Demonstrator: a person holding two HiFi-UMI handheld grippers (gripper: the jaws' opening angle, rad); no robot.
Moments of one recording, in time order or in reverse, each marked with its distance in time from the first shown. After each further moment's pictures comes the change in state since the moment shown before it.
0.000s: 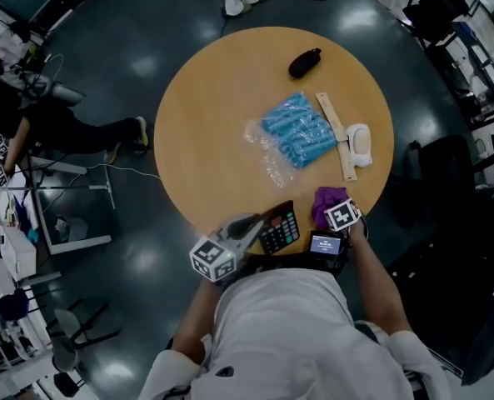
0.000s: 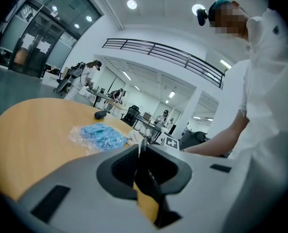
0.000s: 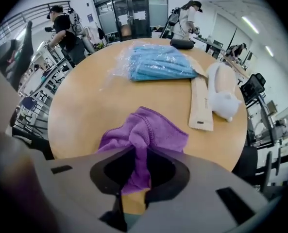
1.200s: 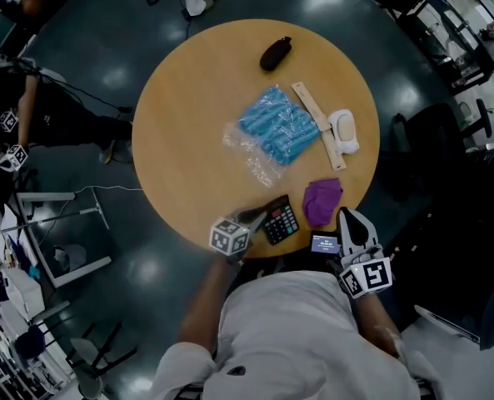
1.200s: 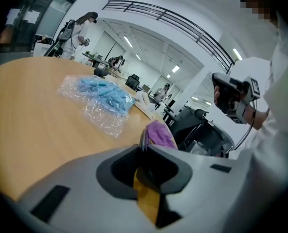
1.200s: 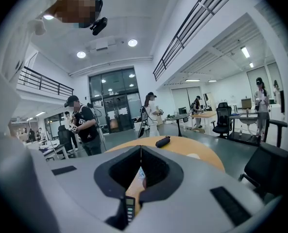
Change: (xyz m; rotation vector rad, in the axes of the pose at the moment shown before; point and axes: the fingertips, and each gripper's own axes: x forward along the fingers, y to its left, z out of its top) left arm 0.085 0.064 -0.122 -0.079 0.375 -0.078; right arm -0.293 0.046 0.082 0.343 -1.061 -0.100
